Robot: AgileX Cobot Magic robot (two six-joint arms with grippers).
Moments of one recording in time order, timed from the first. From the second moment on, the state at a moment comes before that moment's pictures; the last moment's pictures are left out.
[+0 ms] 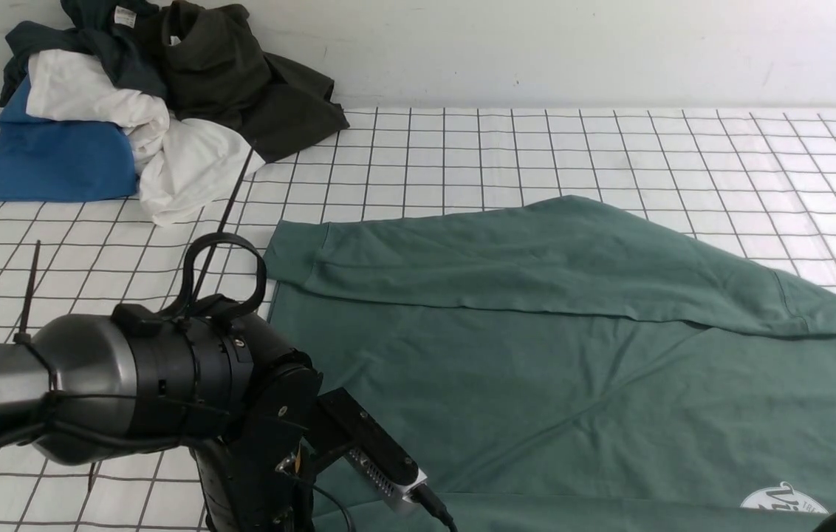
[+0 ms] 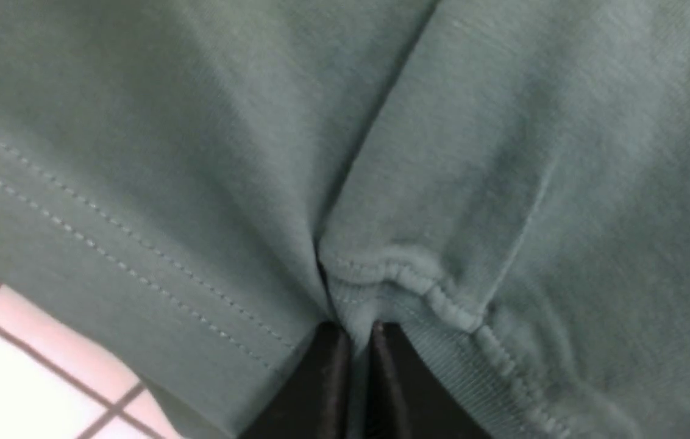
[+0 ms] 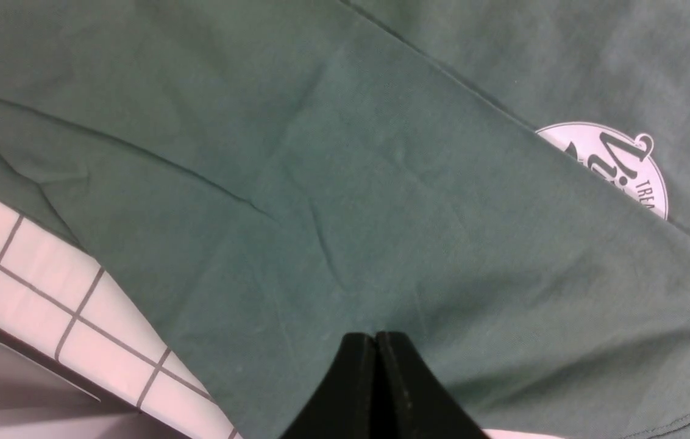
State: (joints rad) right arm 0.39 0.98 -0.79 0.13 1.24 -0.17; left arm -0.67 1.68 -0.86 0.01 0.86 0.09
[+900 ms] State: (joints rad) right arm 0.40 0.98 -0.79 0.13 1.22 -0.17; left arm -0.67 1.67 -0.86 0.01 0.91 0.09
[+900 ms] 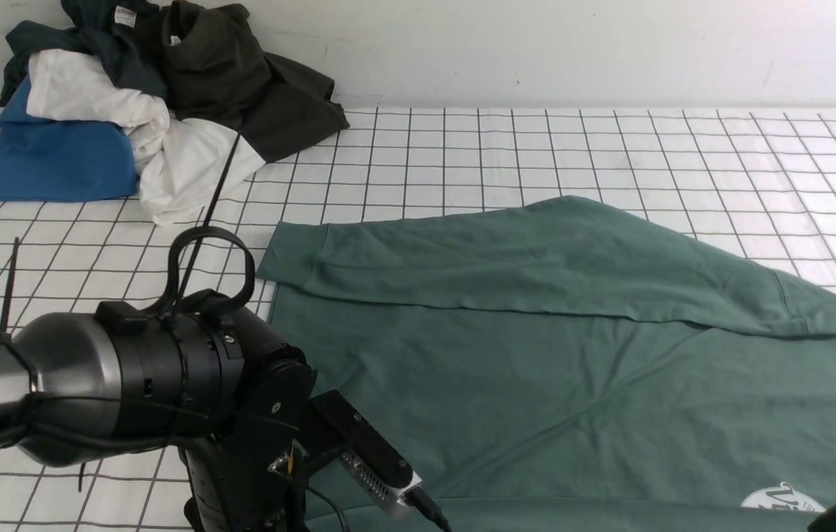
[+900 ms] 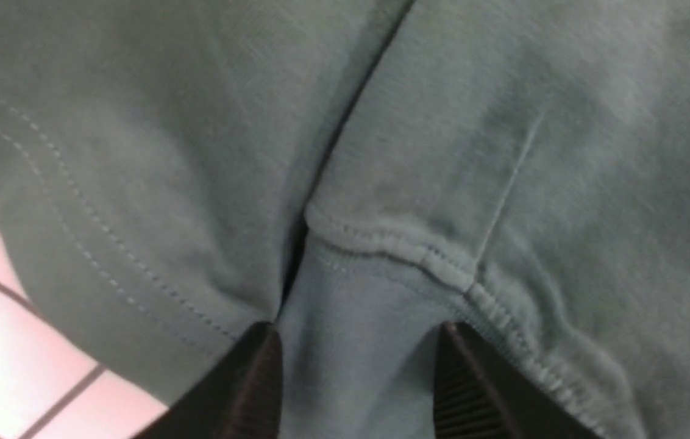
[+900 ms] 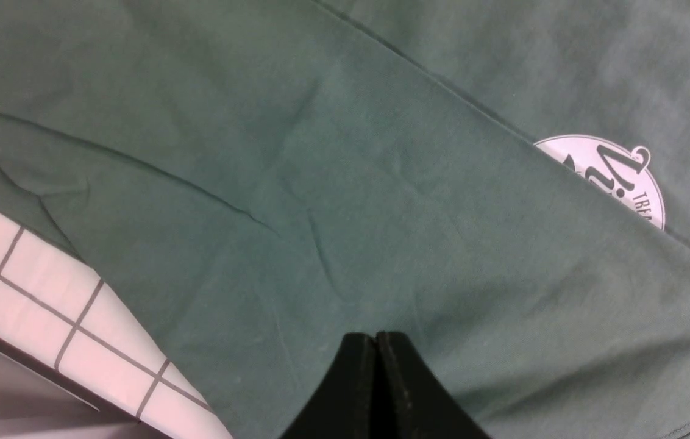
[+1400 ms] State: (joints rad) right arm 0.40 0.98 -0.79 0.13 1.22 -0.17; left arm -0.67 1.68 -0.87 0.08 0.89 0.08
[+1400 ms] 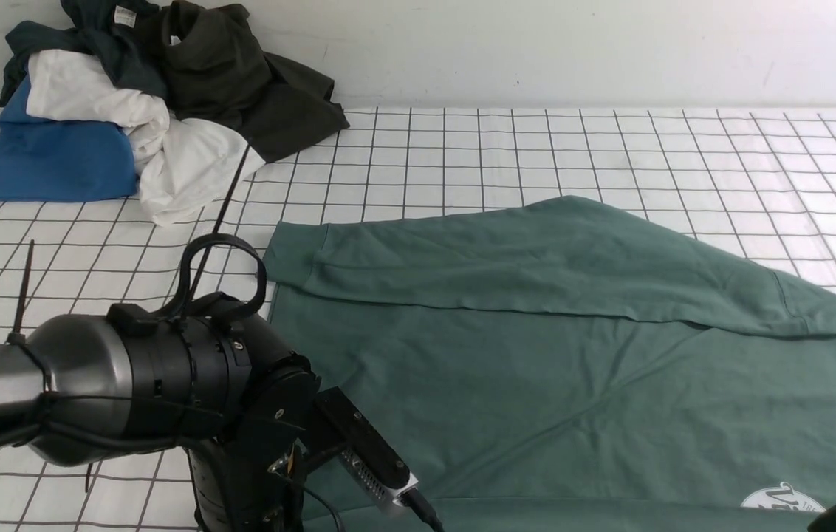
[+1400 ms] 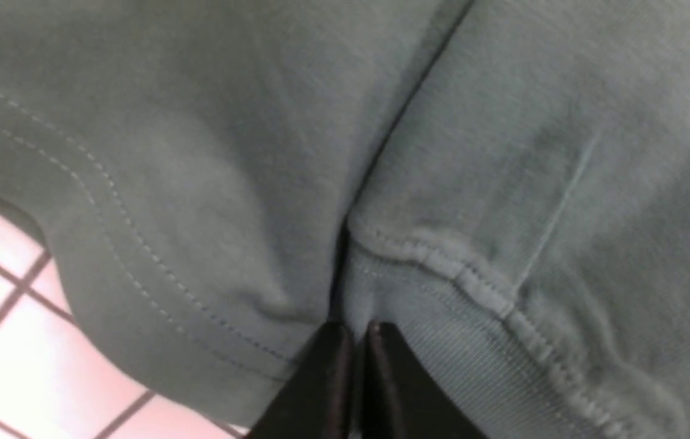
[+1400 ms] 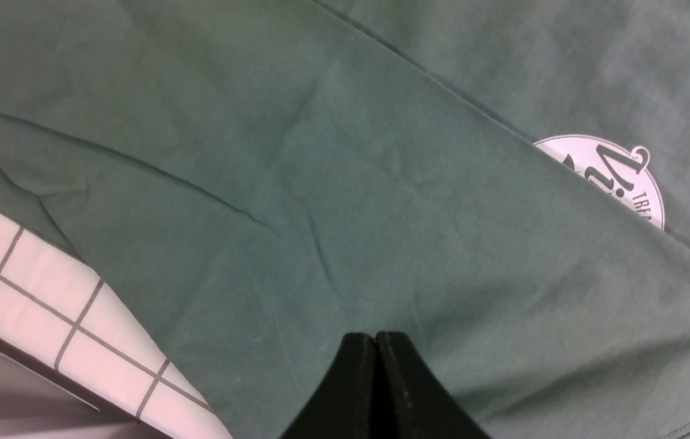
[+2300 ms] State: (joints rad) right arm 0.40 0.98 -0.79 0.11 1.21 -0.17; left arm -0.46 1.89 -1.47 0.17 1.17 0.15
